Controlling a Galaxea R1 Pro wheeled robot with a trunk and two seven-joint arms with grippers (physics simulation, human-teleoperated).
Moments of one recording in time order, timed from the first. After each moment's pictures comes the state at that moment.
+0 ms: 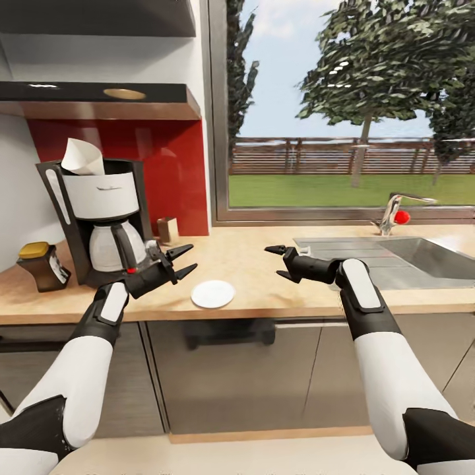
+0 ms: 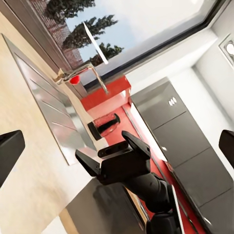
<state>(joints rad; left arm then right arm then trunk) -0.96 0.02 0.34 -0.74 0.56 0.99 -0.92 -0.95 0.01 -0.10 -1.02 -1.23 0.99 -0.22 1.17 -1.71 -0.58</state>
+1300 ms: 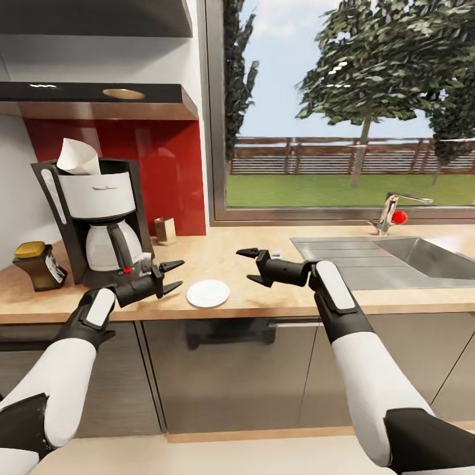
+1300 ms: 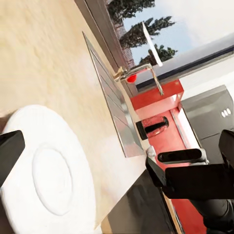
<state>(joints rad) -0.96 0.11 0.32 -0.65 0.56 1.00 -0.76 -0.95 0.10 0.00 -0.98 -1.34 1.00 -0.22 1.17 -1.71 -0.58</state>
